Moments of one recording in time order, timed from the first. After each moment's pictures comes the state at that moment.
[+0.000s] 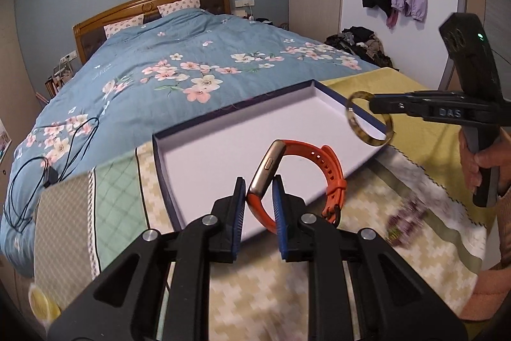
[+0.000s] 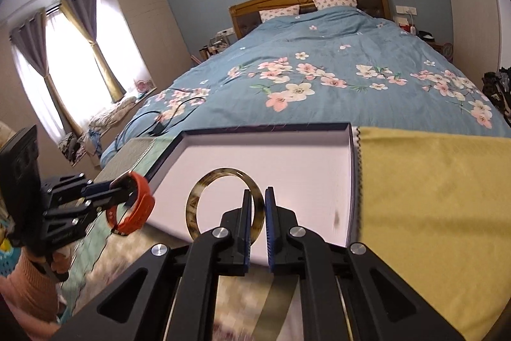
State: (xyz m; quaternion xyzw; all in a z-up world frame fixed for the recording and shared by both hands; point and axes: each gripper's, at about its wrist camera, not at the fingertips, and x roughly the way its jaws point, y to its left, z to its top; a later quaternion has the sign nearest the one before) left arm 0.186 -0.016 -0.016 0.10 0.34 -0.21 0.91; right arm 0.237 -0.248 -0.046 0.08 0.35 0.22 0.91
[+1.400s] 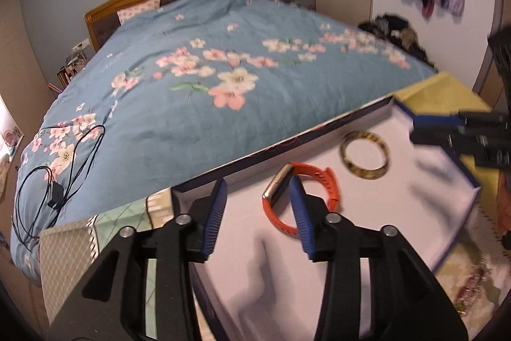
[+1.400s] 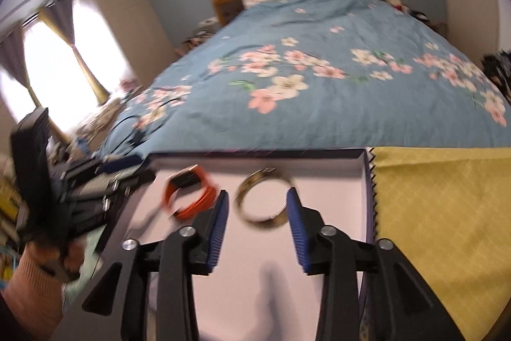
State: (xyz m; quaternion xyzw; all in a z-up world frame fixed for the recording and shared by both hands) left arm 0.329 -0.017 -0.034 0.10 0.36 -0.15 0.92; right arm 0.299 -0.234 -0.058 0.09 0.38 0.22 0.89
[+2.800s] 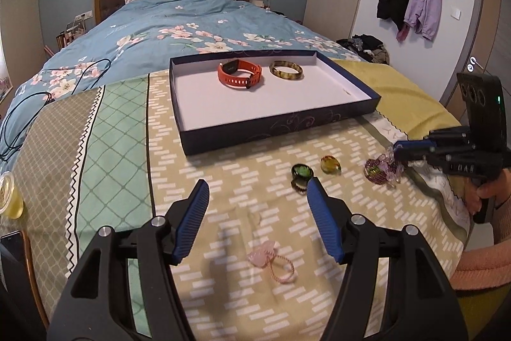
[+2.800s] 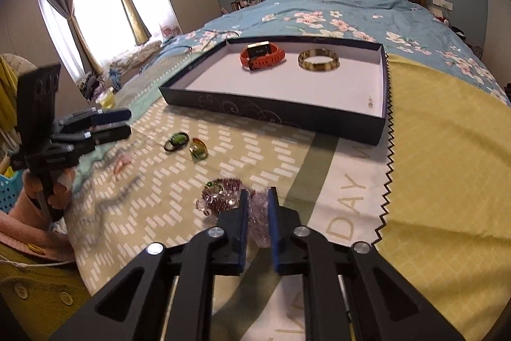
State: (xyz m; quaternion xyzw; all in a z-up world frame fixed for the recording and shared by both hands) left arm 0.098 0.025 -0.064 0.02 0.37 -0.19 0.91; right arm 0.130 -0.243 -0.095 0.01 0.40 0.29 0.87
